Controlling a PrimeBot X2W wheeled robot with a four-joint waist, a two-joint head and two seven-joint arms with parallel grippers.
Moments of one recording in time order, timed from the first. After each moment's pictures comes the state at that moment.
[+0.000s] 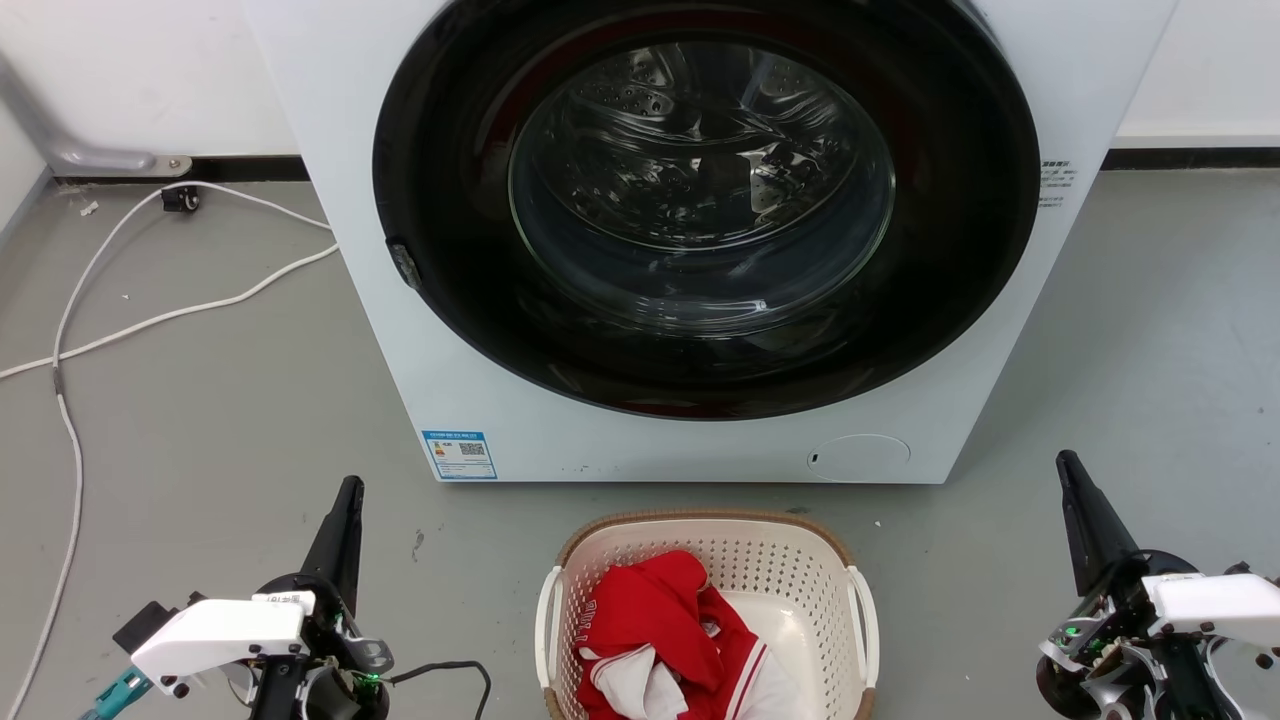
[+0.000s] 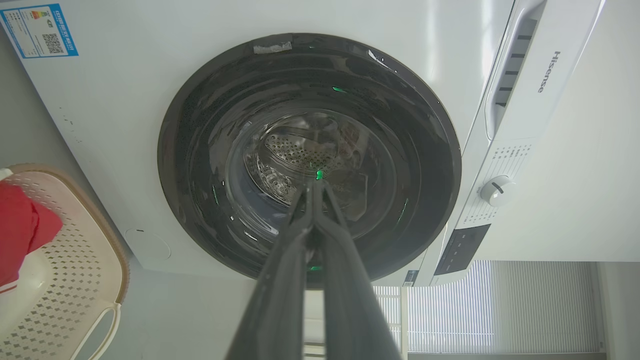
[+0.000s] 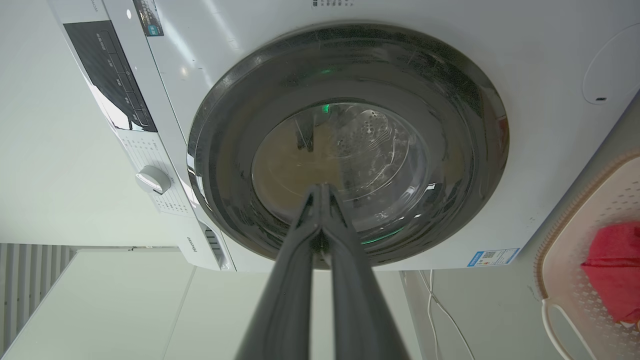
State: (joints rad) left arm -0.10 0.06 0.11 0.25 -1.62 -0.13 0.11; right arm -0.10 -0.06 -0.11 0.25 1.62 0.13 0.11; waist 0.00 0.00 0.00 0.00
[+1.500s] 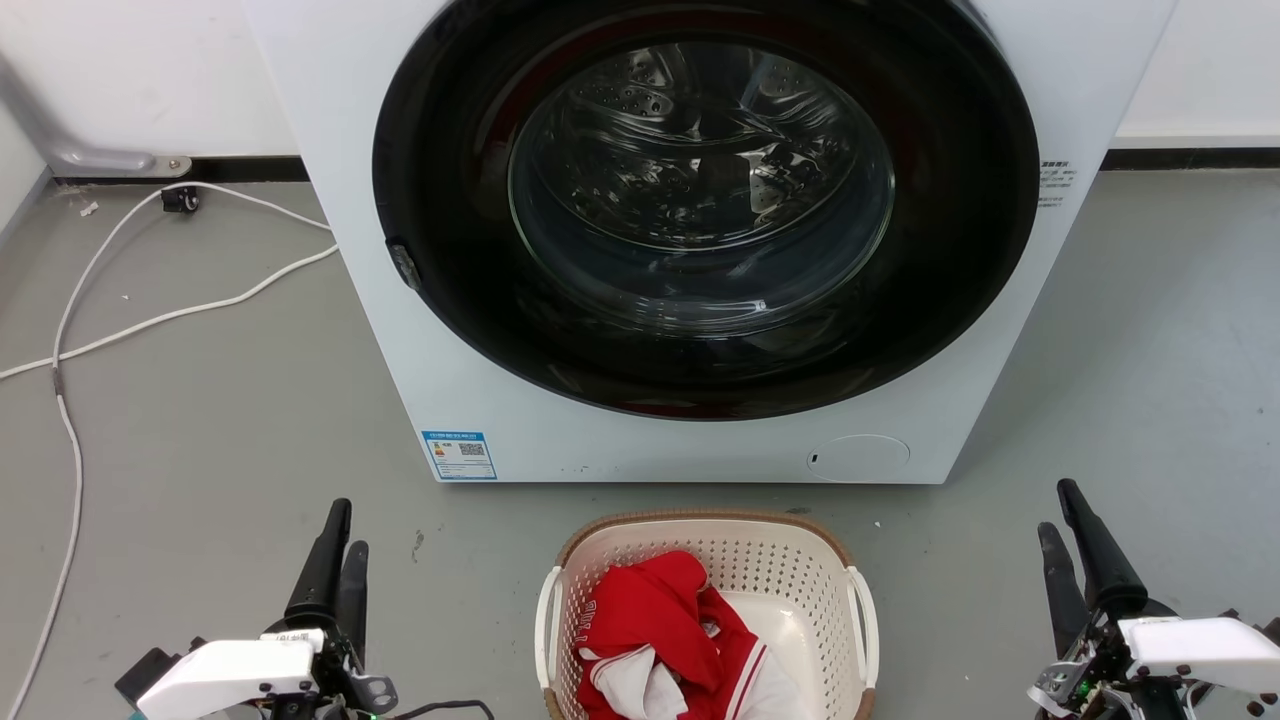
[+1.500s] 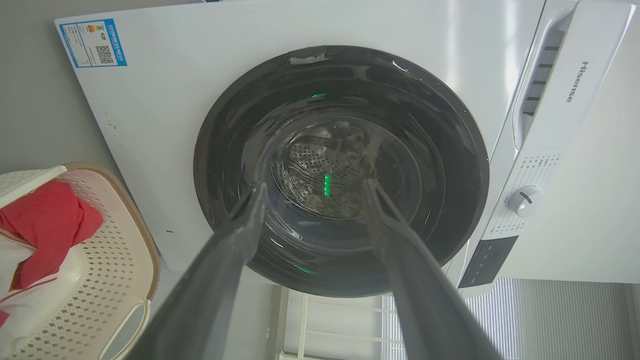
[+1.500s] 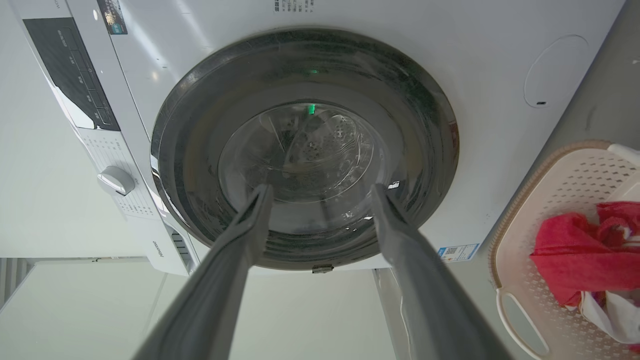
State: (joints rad) left arm -0.04 0.05 0.10 0.25 -1.60 -0.13 0.06; right arm -0.04 -0.05 -0.08 0.25 1.57 0.13 0.05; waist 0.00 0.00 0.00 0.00
